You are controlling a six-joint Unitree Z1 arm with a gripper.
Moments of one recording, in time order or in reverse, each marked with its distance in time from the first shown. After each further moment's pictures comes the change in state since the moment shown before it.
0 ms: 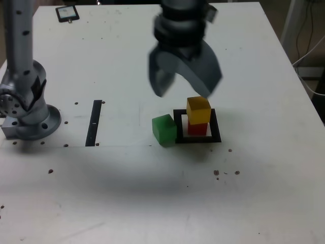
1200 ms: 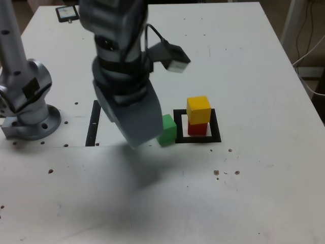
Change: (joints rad) arm -0.377 -0.094 0.354 -0.180 0.113 0.169
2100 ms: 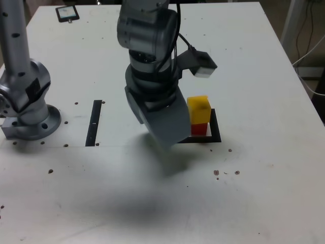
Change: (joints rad) arm 0.103 0.102 -0.019 -0.149 0.065 0.130
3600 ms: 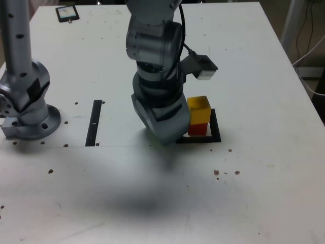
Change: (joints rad) arm 0.041 0.036 0.067 -0.115 0.027 -0.043
